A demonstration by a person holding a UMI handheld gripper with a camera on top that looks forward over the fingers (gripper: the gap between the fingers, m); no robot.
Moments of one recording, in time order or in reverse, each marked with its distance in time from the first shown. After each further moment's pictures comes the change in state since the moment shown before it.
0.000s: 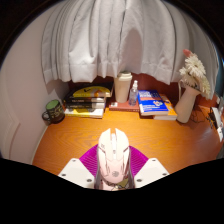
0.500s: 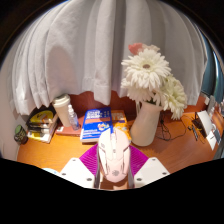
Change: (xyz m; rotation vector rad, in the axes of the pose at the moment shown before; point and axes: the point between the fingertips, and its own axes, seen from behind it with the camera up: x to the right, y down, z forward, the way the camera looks) arm 0.254 -0.092 0.028 0.087 0.149 0.078
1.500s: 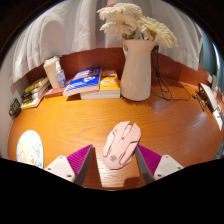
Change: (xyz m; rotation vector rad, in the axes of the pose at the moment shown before) arm 0.054 0.178 0.027 -0.174 -0.051 0.020
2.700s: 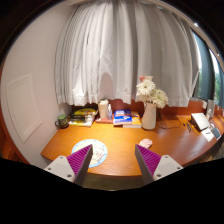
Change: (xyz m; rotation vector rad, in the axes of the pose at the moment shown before) arm -0.127 -0.006 -0.341 0.355 -0.139 -0.082
